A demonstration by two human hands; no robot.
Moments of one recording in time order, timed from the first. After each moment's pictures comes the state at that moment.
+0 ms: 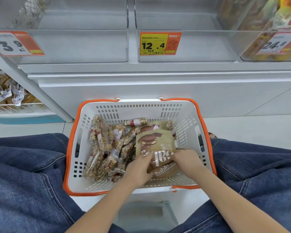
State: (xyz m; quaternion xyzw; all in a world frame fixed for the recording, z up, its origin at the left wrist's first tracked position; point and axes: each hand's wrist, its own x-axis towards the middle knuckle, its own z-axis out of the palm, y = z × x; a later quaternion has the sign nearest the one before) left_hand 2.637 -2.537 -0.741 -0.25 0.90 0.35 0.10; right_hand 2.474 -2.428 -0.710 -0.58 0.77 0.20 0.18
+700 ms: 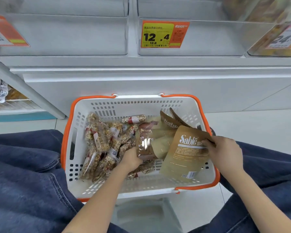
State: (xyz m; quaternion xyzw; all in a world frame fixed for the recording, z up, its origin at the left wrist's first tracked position) left_hand 2.617 -2.585 -0.781 -0.41 0.76 0.47 0.19; right_hand 2.438 -2.399 -0.645 -0.28 0.95 -0.08 0.08
